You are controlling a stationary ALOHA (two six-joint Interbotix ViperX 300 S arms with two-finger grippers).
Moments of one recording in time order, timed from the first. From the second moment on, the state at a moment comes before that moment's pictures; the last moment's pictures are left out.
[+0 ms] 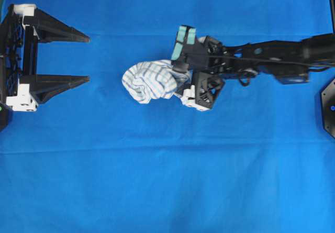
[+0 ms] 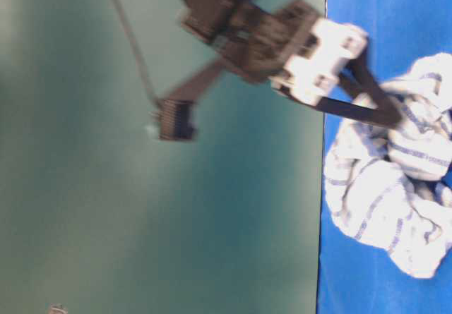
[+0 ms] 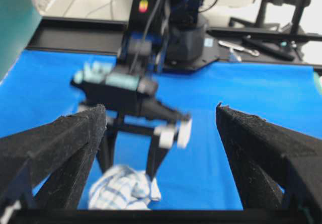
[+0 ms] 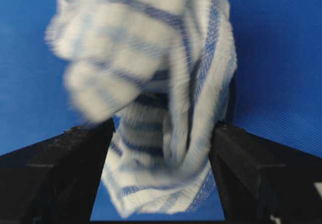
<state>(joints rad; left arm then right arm) 0.05 -0.77 0.96 -0.03 -0.24 0.00 -0.16 0.04 0.59 0.04 0.22 0.03</state>
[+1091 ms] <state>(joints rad) 0.05 -0.77 0.98 -0.03 -0.24 0.00 -0.15 -0.58 0.92 -0.01 -0.25 0.01</state>
